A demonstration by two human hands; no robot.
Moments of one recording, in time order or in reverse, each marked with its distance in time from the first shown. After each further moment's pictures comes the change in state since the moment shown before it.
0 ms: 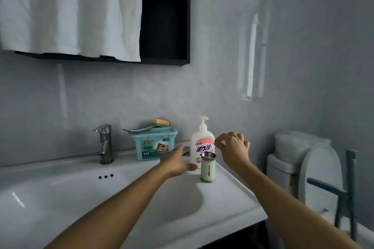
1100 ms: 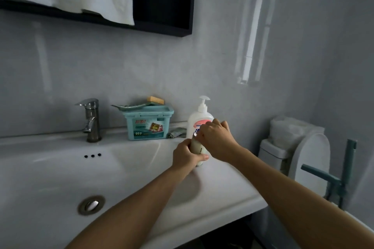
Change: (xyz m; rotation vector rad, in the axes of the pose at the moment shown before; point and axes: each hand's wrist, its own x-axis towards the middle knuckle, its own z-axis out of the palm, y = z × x) left_hand 0.033 -0.016 0.076 -0.549 0.177 -0.062; right_hand -0.006 -0.034 0.016 -0.533 -0.229 -0.489
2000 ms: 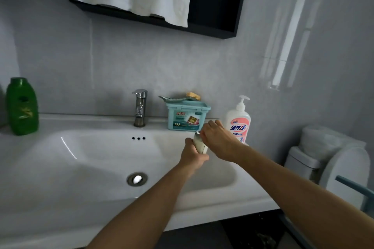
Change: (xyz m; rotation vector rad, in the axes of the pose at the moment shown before) left_hand -0.033 -0.040 -0.076 -0.093 0.063 -0.086; right_hand 0.013 -0.092 -0.005 -0.176 0.058 -0.368
